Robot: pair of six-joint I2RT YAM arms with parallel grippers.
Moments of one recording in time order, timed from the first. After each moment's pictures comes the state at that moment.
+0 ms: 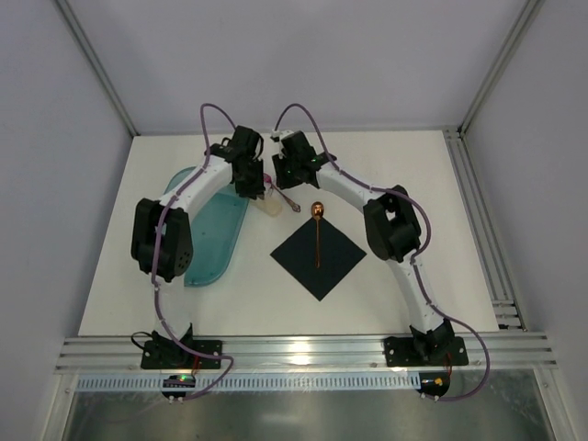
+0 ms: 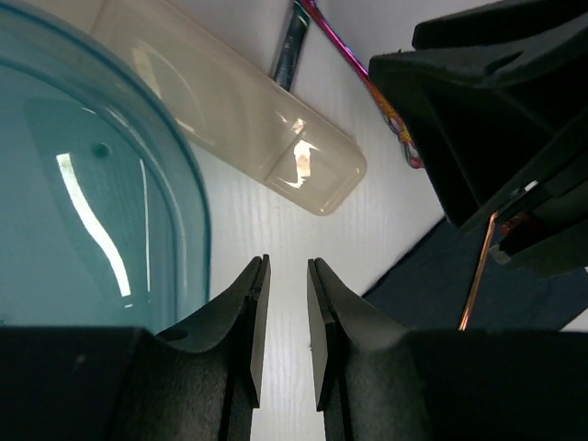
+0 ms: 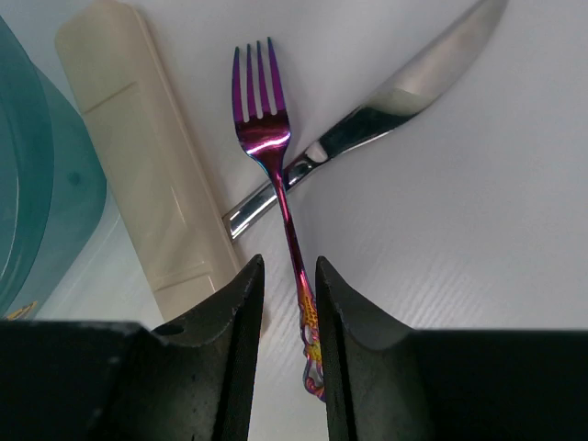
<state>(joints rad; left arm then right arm) -0.39 1.96 1.68 -0.78 0.04 -0.38 0.60 2.33 1.99 -0.40 -0.06 0.18</state>
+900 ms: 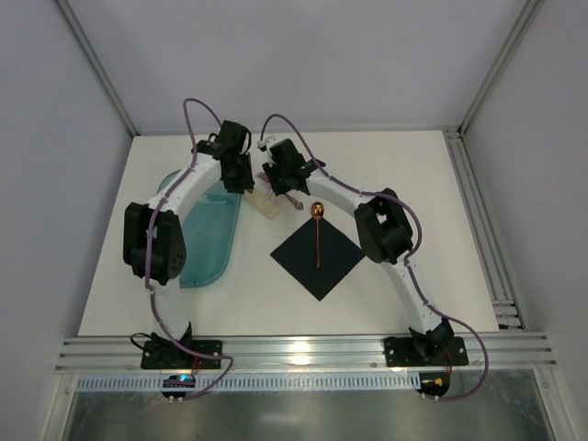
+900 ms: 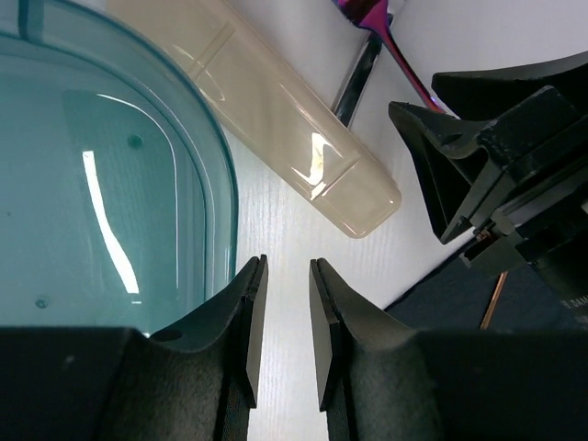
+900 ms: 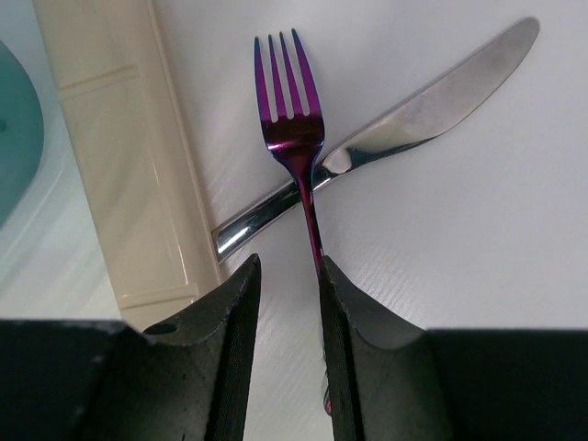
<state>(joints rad) -0.33 1.93 1.68 -0.80 -0.02 -0.40 0.67 2.41 2.03 -0.40 0.03 0.05</state>
